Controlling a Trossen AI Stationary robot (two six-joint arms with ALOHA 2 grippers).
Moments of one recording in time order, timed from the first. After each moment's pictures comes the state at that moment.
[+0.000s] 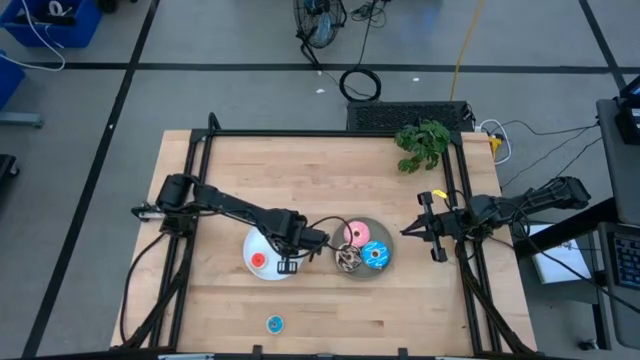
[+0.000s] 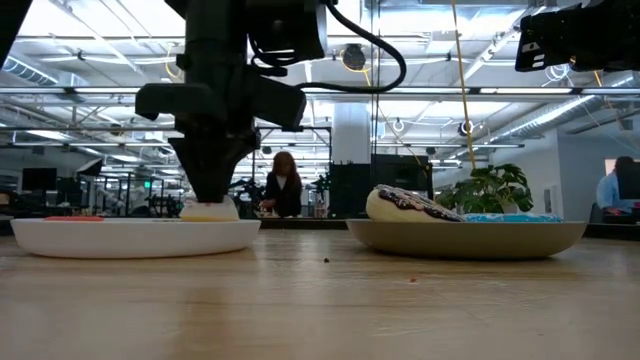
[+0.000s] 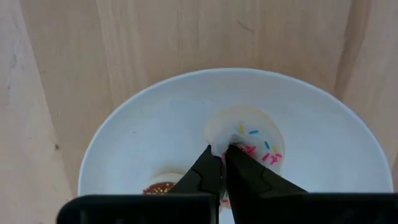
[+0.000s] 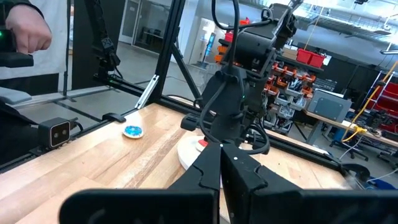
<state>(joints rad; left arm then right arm) -0.19 1.95 1.38 -0.99 -0.03 -0.18 0.26 0.34 0.13 0.26 0.00 -0.27</state>
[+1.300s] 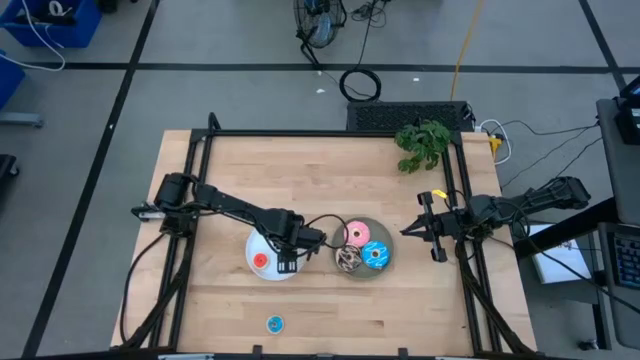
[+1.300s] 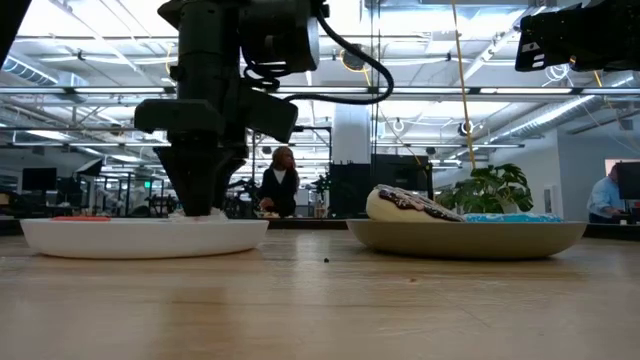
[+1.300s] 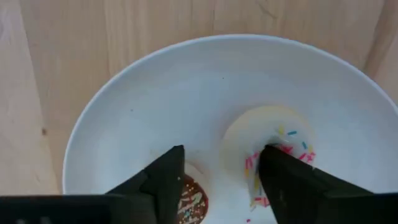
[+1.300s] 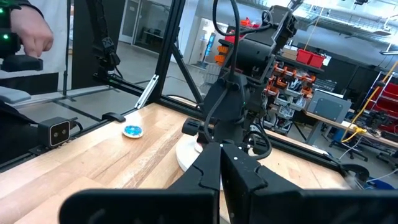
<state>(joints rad) -0.17 1.93 1.32 -0.93 -0.03 -0.25 0.26 0.34 0.13 0.26 0.00 -0.28</state>
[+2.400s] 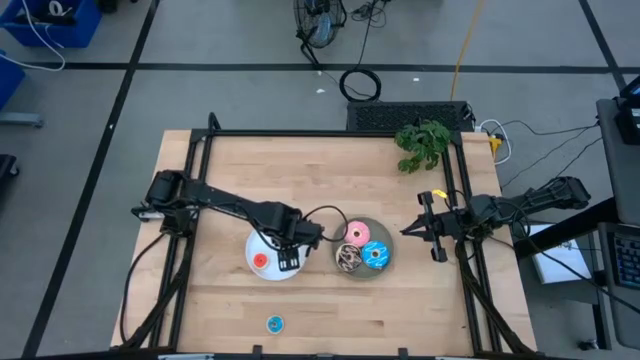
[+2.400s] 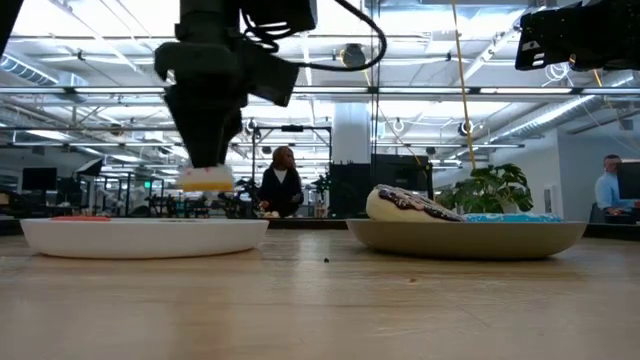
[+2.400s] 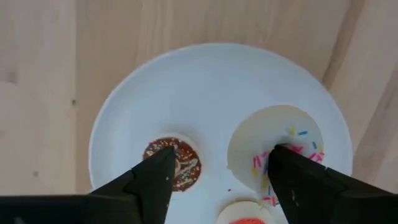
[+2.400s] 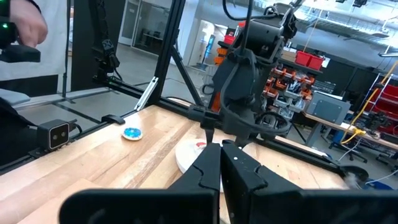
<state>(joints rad) -0.17 1.87 1.39 -1.02 -0.03 -0.37 0.26 0.34 0.13 0.27 0.00 -0.28</state>
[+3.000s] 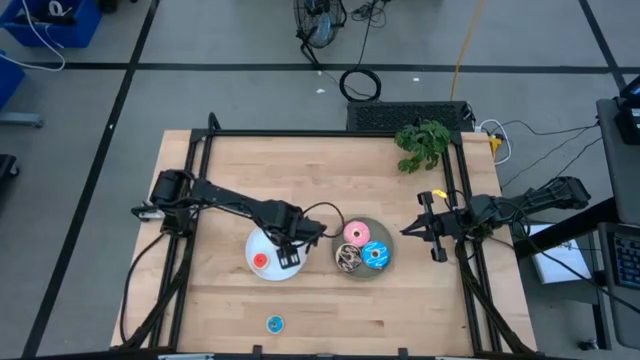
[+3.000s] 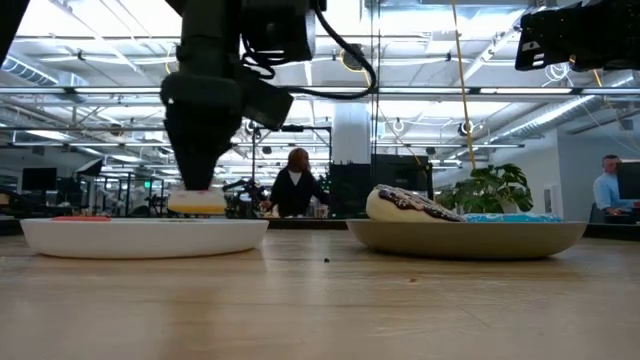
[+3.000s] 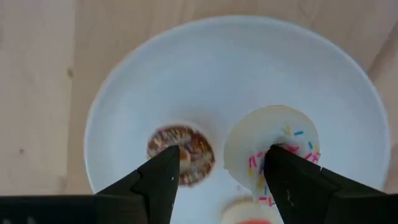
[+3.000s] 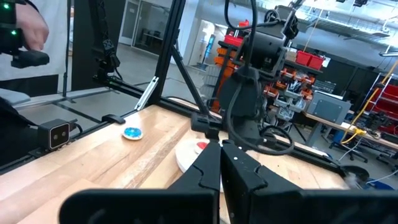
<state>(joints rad) -0.13 1.89 1.36 -1.04 0.00 -0.44 0.26 0.34 0.13 0.27 0.00 -0.28</state>
